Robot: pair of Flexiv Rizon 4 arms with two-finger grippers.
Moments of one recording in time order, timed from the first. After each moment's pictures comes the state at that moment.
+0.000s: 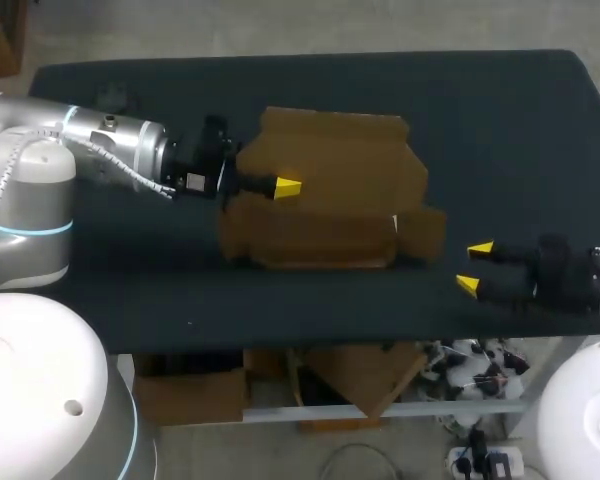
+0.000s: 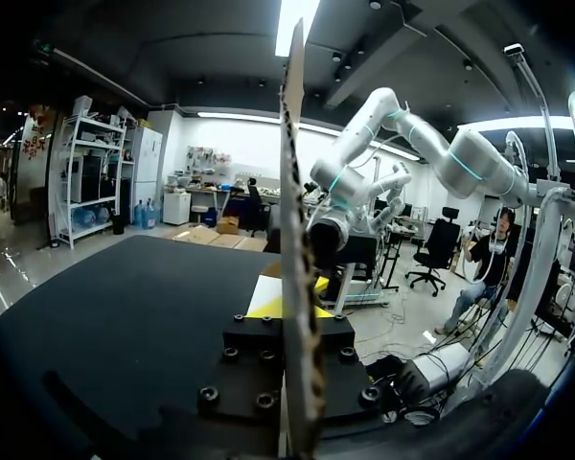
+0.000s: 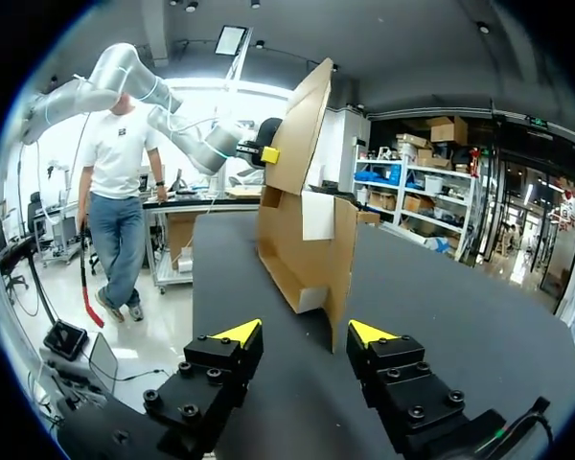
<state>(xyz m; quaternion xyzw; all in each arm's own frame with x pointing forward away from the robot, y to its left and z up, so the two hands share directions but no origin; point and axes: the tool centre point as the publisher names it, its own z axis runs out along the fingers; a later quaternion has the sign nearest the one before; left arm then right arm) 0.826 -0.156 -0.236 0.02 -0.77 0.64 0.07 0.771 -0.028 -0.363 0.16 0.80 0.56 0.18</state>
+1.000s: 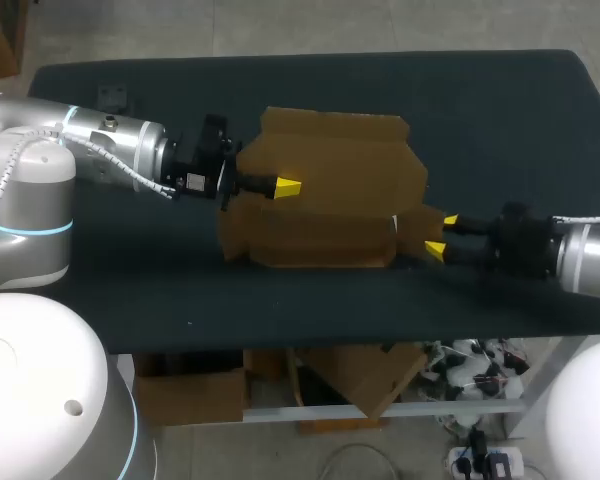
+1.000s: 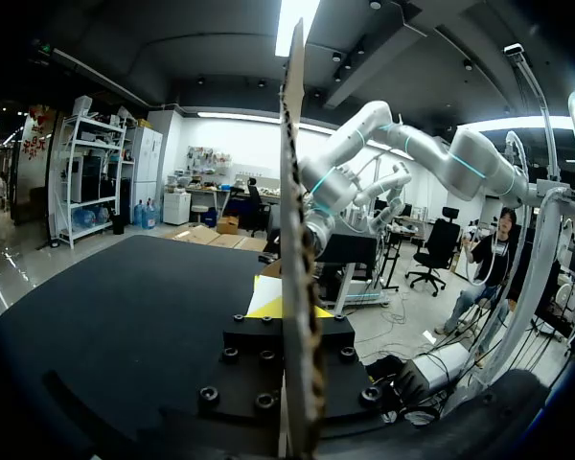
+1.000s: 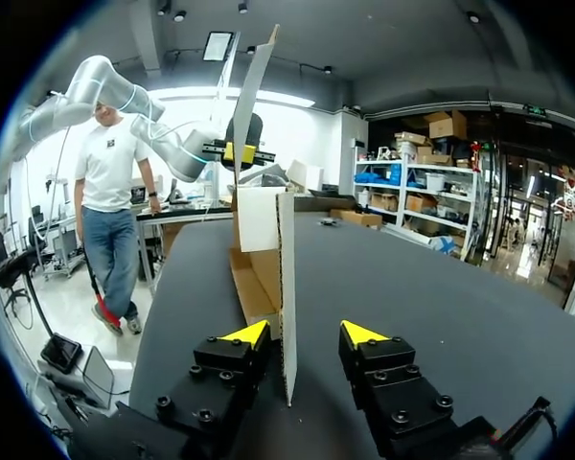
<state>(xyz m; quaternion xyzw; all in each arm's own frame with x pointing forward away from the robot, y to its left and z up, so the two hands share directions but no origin) 0.826 -0.156 -0.237 0.02 -0.77 0.64 0.07 0.836 0.011 -0.371 0.17 0.79 0.57 0.16</state>
